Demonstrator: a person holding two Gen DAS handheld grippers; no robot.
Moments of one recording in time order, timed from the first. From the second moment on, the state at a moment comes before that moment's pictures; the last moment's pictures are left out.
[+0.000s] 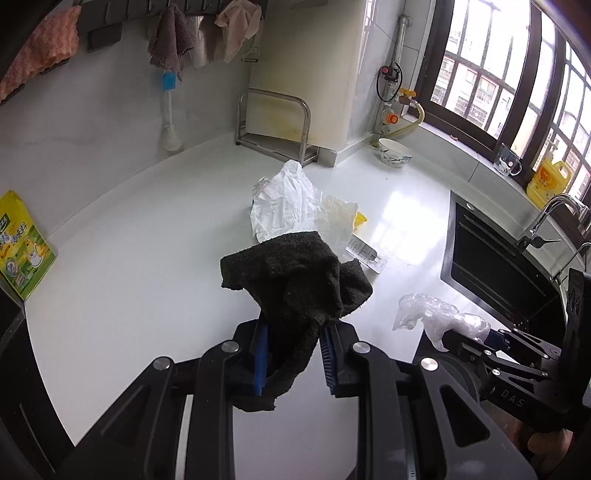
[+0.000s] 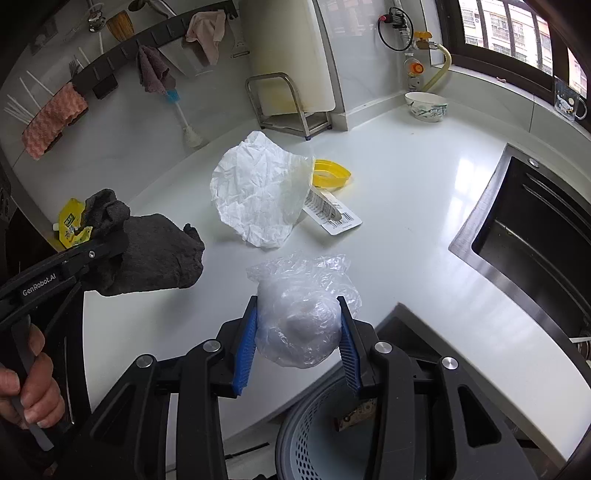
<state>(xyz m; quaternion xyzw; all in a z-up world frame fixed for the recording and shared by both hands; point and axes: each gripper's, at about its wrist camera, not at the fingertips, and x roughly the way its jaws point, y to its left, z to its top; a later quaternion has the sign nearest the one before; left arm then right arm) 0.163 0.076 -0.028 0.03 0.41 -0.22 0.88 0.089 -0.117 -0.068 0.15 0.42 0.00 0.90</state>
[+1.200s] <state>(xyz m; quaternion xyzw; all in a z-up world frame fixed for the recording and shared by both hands) -0.014 -0.083 -0.121 0.08 0.50 -0.23 0.83 -0.064 -0.218 -0.144 0.16 0.49 0.05 0.85</state>
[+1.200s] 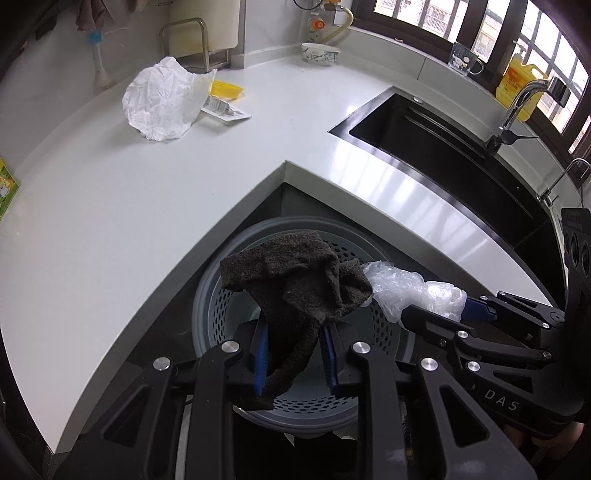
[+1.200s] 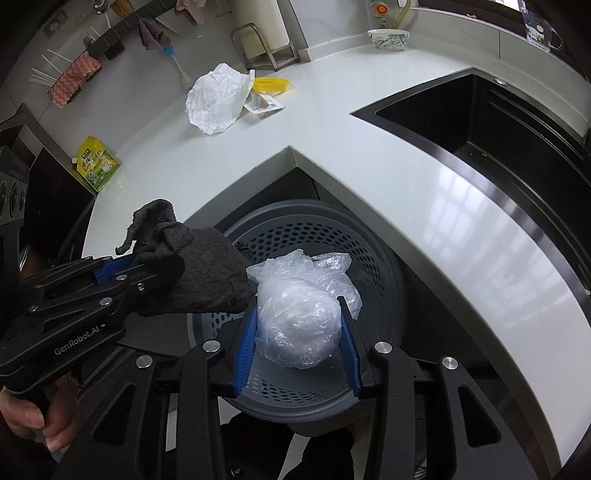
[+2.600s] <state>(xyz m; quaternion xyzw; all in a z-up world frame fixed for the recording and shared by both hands) -0.013 -0.067 -0.107 0.07 0.50 -0.17 0.85 -0.072 -0.245 -0.140 0.19 0.48 0.04 0.85</state>
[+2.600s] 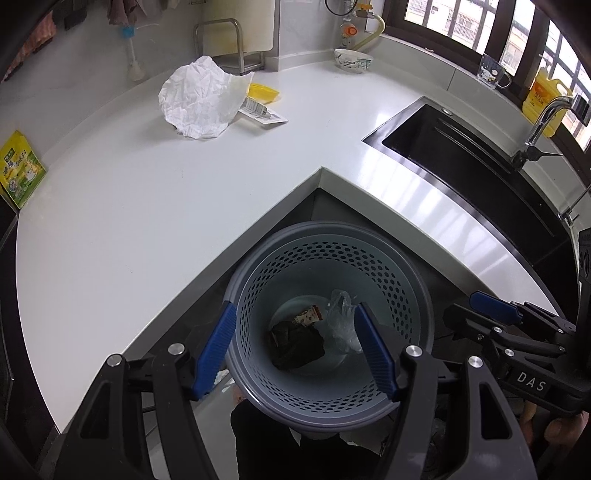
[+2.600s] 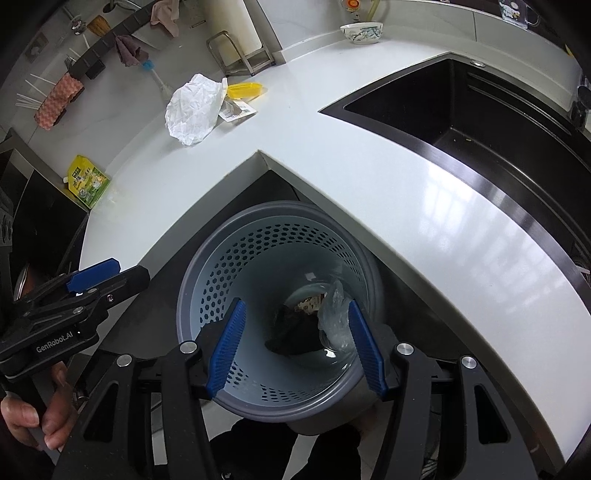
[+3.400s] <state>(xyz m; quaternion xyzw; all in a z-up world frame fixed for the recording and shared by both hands) 0.008 -0.049 -0.055 0.07 0.45 -0.17 0.87 -0.053 -0.242 -0.094 0.20 0.43 0.03 0.88</state>
